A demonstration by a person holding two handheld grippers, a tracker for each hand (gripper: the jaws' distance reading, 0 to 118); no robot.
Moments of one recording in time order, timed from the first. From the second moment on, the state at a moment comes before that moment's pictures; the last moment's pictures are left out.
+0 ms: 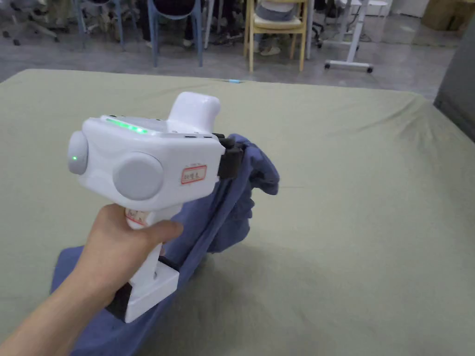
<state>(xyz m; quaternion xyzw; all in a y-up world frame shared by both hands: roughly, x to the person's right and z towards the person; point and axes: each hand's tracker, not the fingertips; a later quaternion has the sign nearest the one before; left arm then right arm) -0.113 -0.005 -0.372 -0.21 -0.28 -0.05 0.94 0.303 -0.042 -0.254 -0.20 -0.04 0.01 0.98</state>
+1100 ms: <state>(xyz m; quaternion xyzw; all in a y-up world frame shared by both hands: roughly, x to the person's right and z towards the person) 0.034 -0.136 -0.333 -0.38 -0.45 0.00 0.81 0.373 -0.102 -0.225 -0.24 -0.07 -0.09 0.96</state>
